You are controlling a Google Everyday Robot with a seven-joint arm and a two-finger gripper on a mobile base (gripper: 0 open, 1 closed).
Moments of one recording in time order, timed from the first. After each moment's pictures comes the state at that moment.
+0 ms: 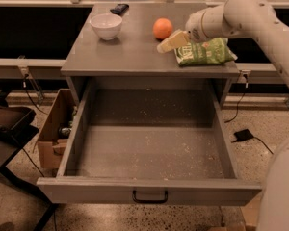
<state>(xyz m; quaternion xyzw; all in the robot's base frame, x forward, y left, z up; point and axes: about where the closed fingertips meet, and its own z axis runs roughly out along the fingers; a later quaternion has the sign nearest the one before) 0.805 -0.121 0.909 -0.40 0.76 0.09 0.50</state>
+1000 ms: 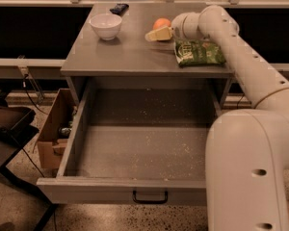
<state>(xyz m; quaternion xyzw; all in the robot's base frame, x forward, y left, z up) 0.922 -0.101 0.880 -0.30 0.75 0.11 0.57</state>
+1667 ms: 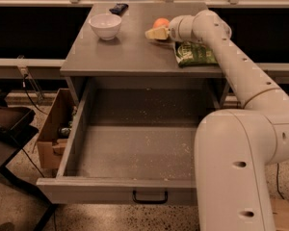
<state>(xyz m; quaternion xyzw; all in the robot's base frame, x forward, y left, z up) 0.948 -0.097 0.864 -0.27 0.76 0.12 0.58</state>
